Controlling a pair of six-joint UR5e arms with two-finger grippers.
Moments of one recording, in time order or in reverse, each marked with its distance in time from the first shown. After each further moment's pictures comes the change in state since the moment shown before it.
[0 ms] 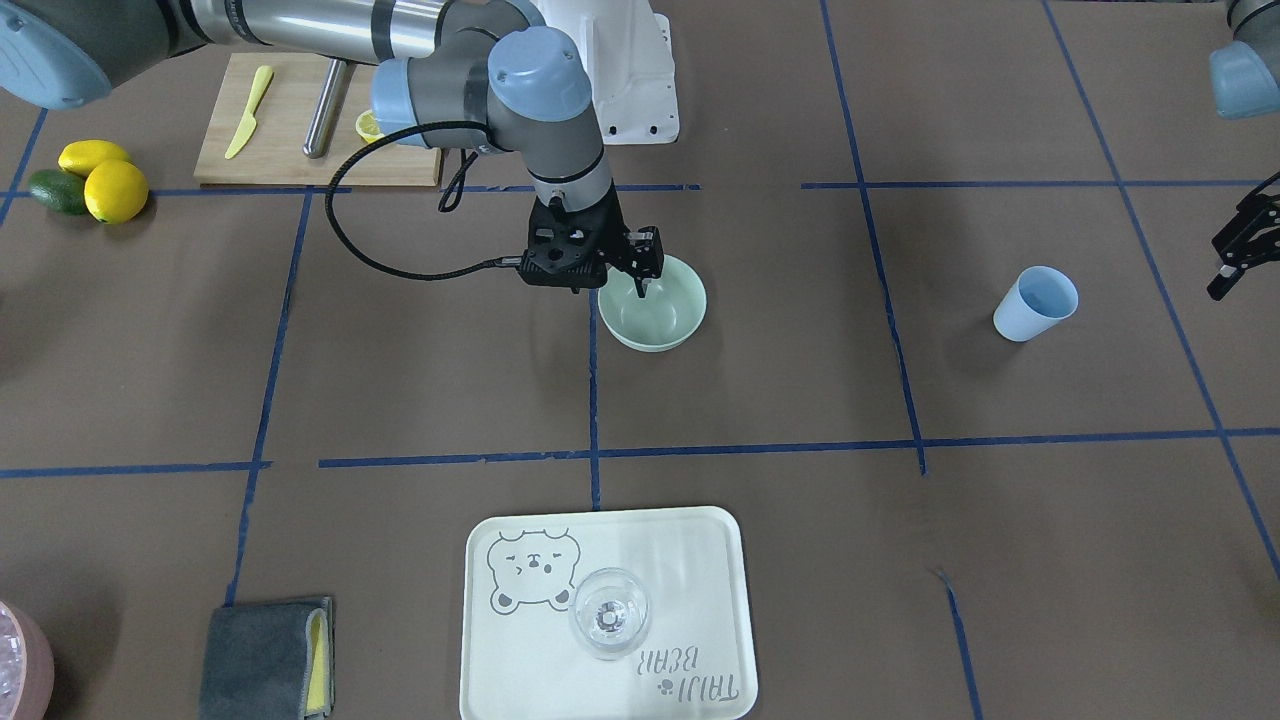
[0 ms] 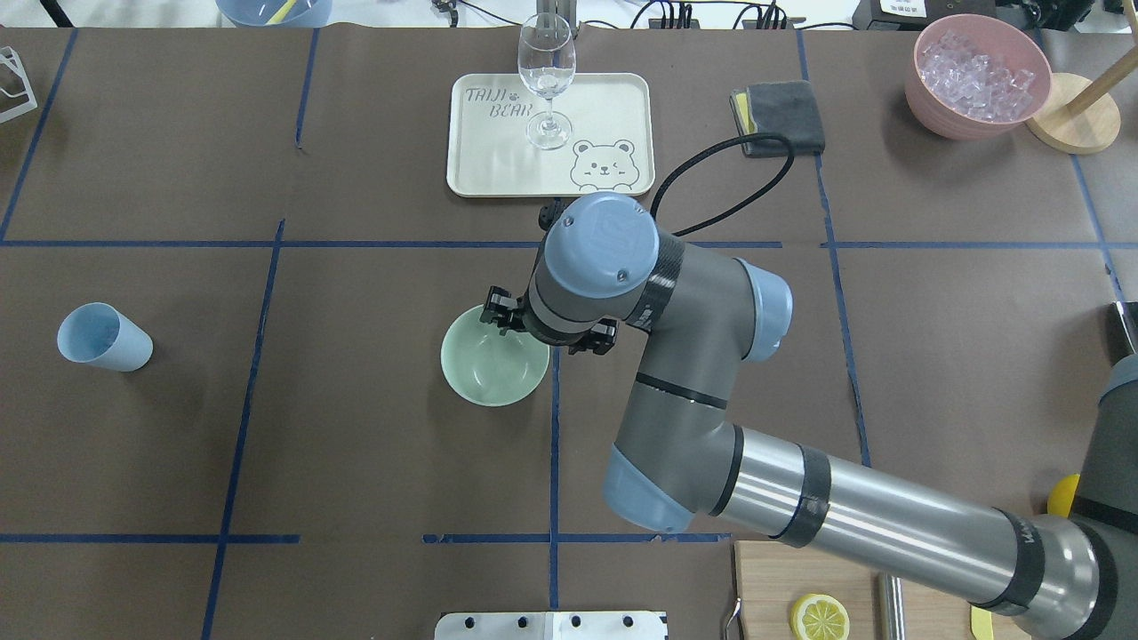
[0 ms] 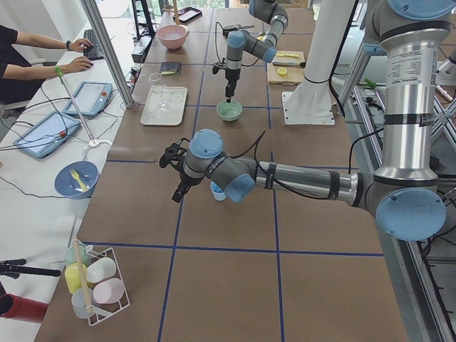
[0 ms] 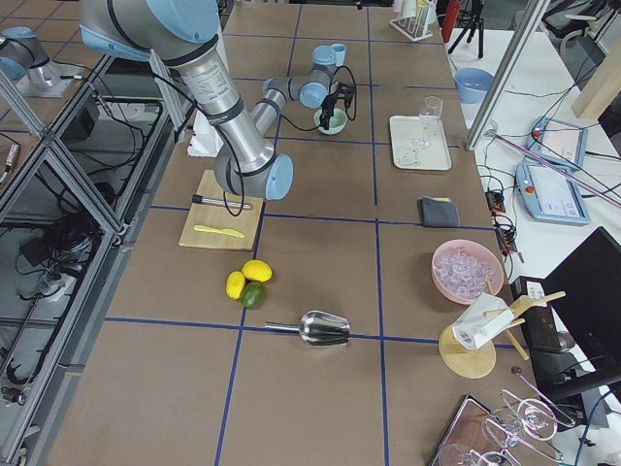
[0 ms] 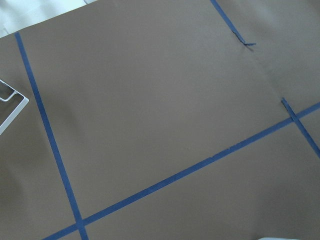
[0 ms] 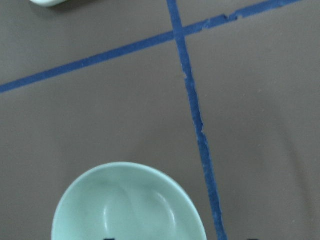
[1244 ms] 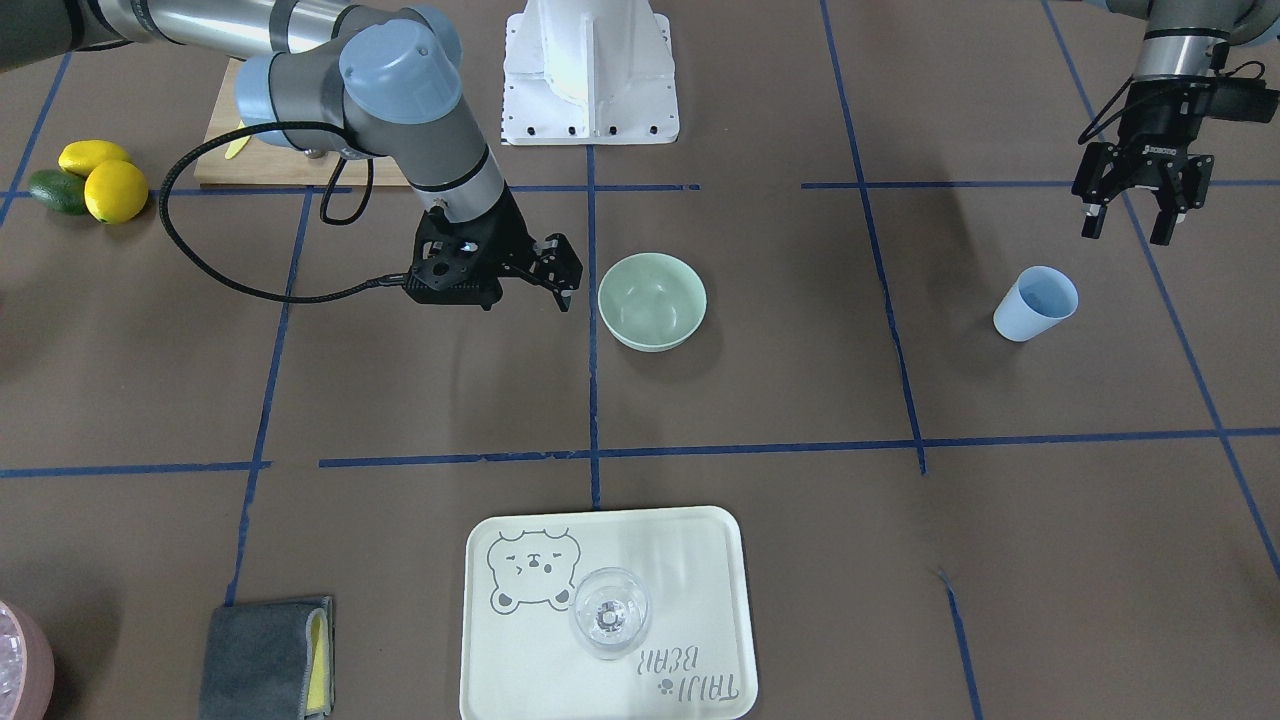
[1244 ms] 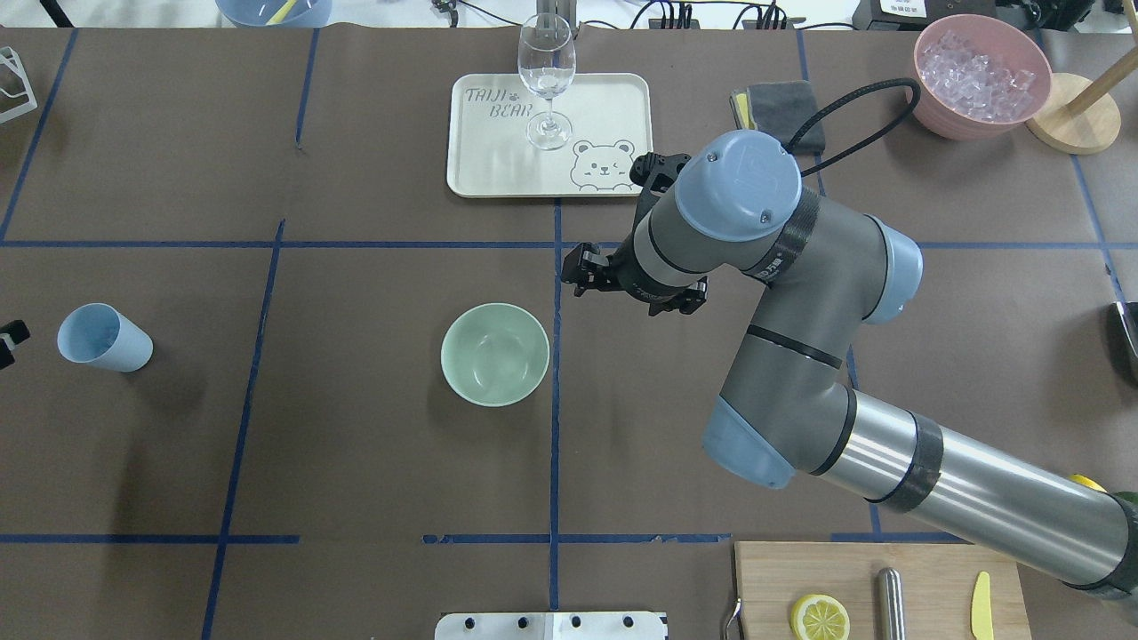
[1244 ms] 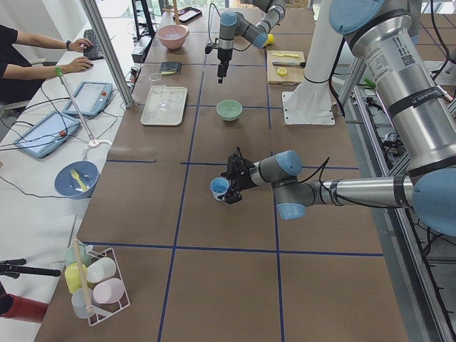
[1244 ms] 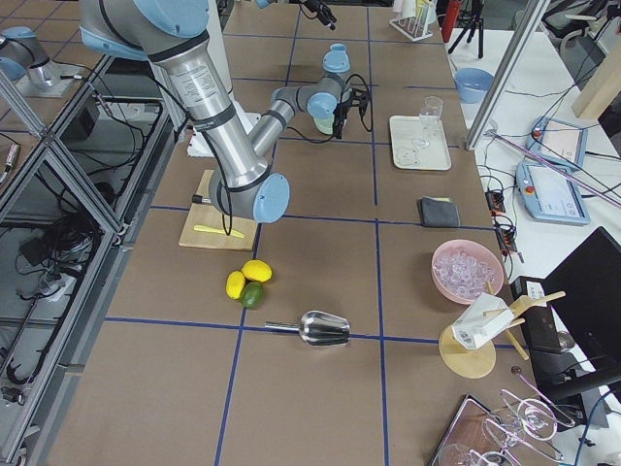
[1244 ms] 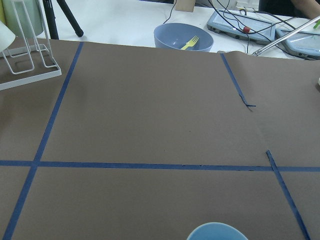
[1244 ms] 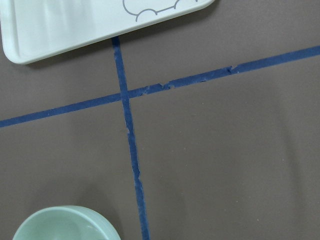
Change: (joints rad) left arm 0.799 0.401 -0.091 -0.625 1.062 -0.770; right arm 0.097 -0.138 0.119 0.012 0.063 -0.099
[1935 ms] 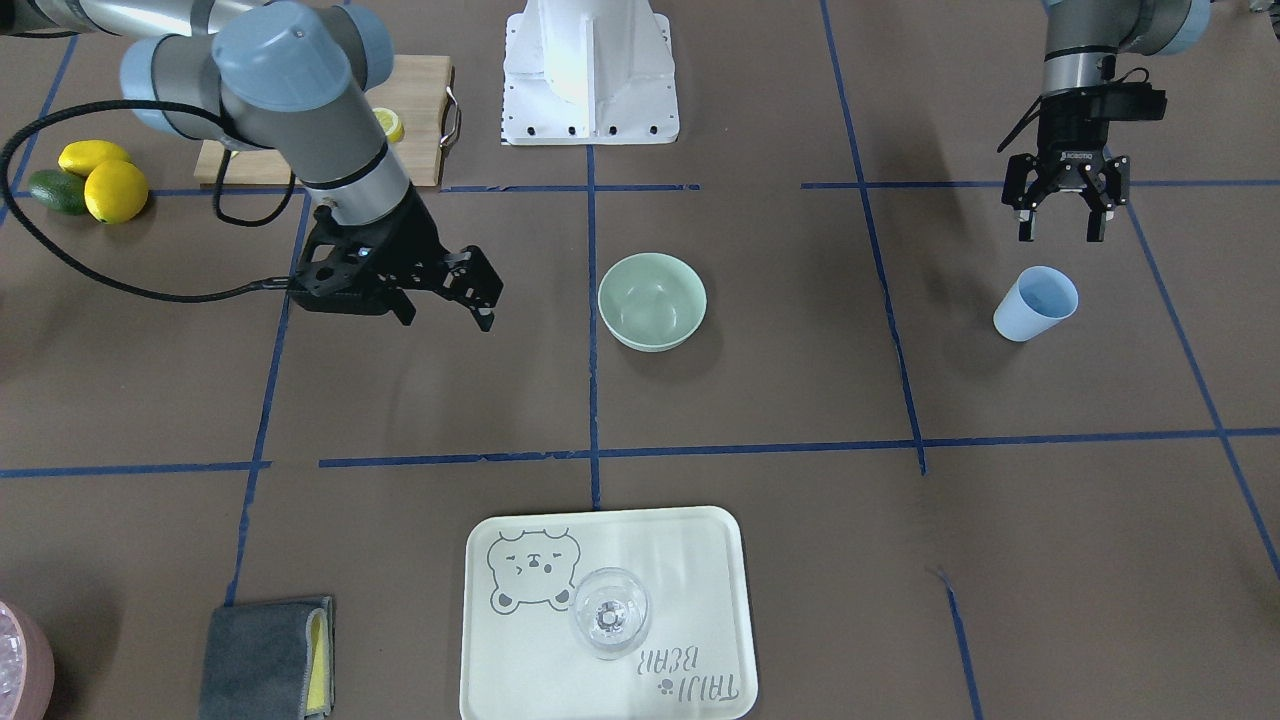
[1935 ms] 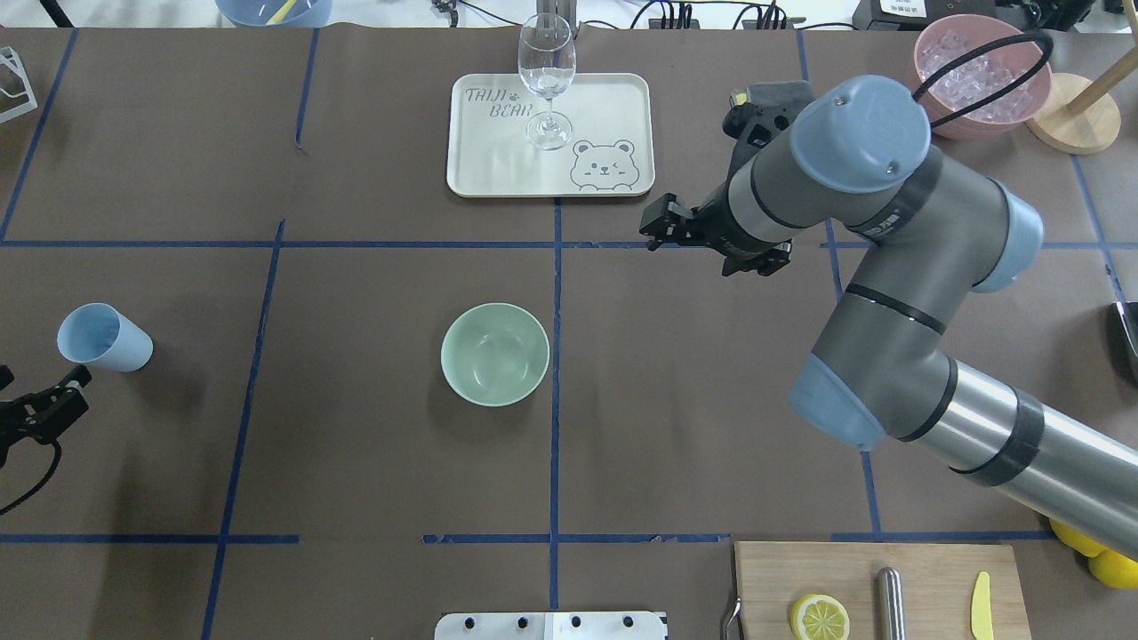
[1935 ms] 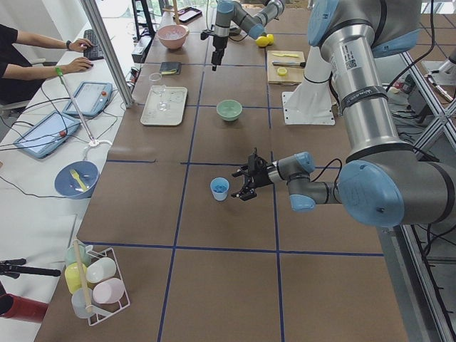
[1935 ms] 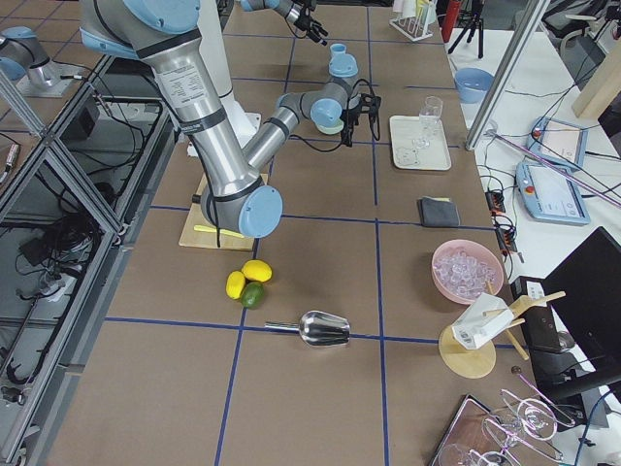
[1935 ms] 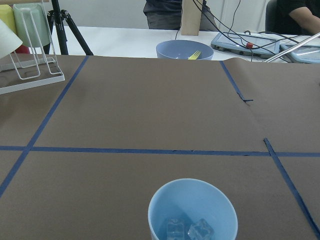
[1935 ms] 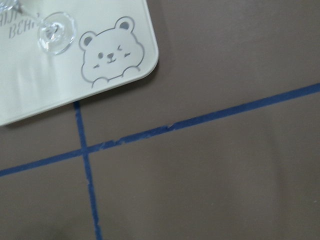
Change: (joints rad) left arm 0.346 -0.022 0.010 0.217 0.424 -0.236; right arm 0.130 -0.136 0.110 -0.003 0.031 -0.010
